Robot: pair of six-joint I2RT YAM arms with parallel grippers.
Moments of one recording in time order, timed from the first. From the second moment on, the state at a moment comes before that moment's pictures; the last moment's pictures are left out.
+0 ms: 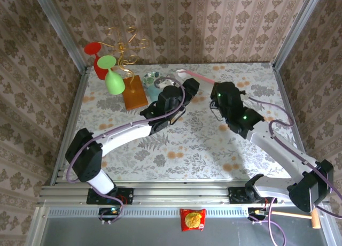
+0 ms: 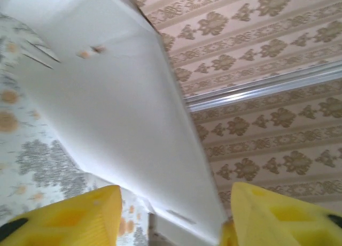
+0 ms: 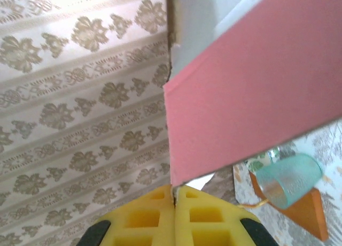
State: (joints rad) left arm -0.91 1.59 1.21 0.21 -0.23 -1.27; right arm 0.52 1.21 1.09 -0.26 0.46 1.97
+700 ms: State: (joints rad) left arm -0.50 1.25 1.29 -0.52 -0.11 -1.08; right arm 0.34 1.30 1.69 -0.97 -0.08 1.85
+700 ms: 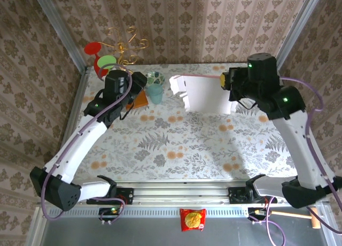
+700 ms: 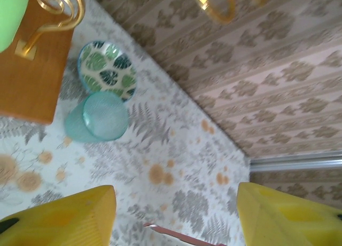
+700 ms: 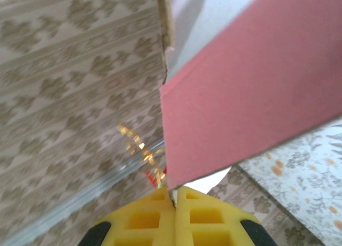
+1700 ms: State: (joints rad) left arm -0.57 1.80 1.60 -0.52 0.23 -1.13; right arm 0.13 1.77 1.50 -0.64 -0.40 1.61
